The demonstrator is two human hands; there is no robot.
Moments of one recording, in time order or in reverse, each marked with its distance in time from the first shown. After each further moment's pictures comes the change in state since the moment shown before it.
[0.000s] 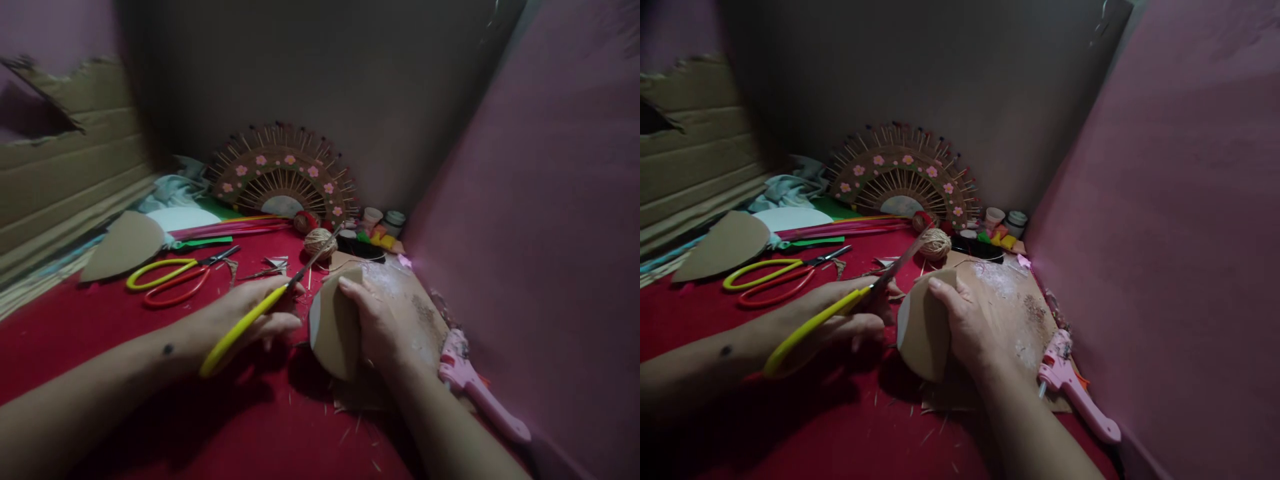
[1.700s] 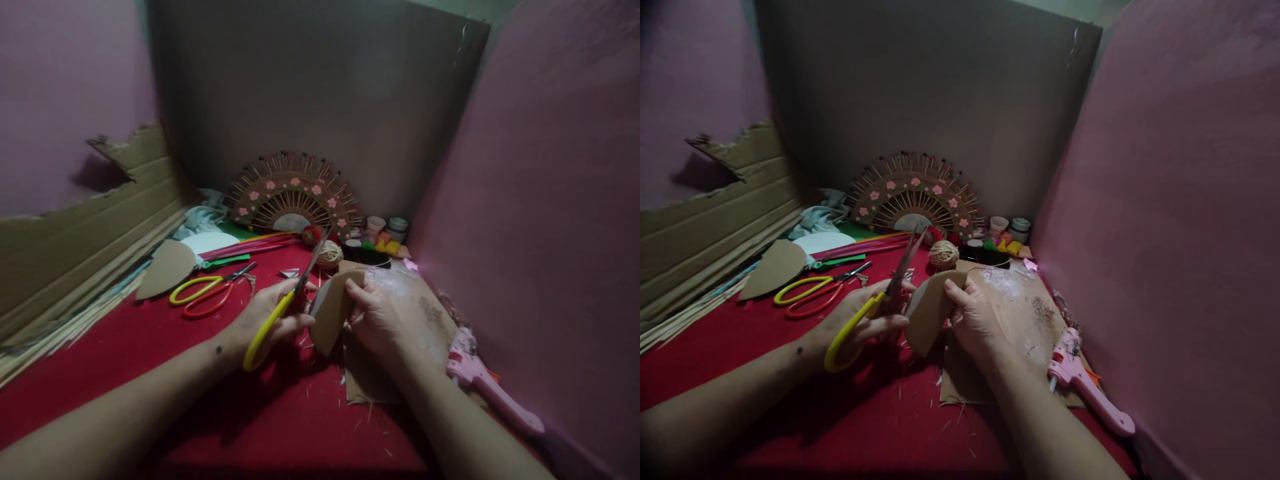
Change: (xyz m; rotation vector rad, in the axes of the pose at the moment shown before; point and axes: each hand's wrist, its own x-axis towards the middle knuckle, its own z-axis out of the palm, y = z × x) left_hand 0.000 0.001 0.012 -0.087 0.182 0.162; right_hand 0.017 0.017 0.000 0.404 -0.140 -0.119
